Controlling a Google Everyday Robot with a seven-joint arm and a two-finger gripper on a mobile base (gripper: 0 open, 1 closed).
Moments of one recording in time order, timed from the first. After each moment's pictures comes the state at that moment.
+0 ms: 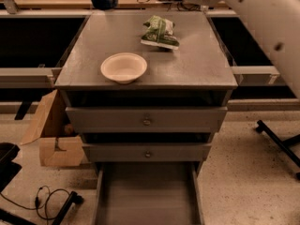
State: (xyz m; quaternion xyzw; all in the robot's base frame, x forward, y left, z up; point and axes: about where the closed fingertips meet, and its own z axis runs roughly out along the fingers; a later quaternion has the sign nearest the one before) arm 0.674 0.110 1.132 -0.46 0.55 0.24 0.65
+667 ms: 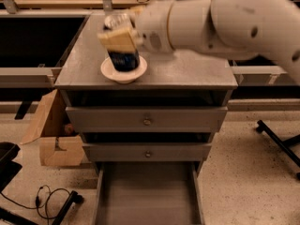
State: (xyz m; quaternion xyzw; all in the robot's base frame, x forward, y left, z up) arm 0.572 0.067 1.032 -0.46 0.63 0.25 0.57
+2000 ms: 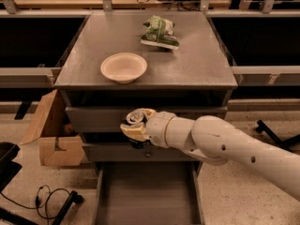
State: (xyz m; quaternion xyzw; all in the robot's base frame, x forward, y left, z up) arm 0.552 0.041 0.748 -0.39 0.71 0.25 0.52
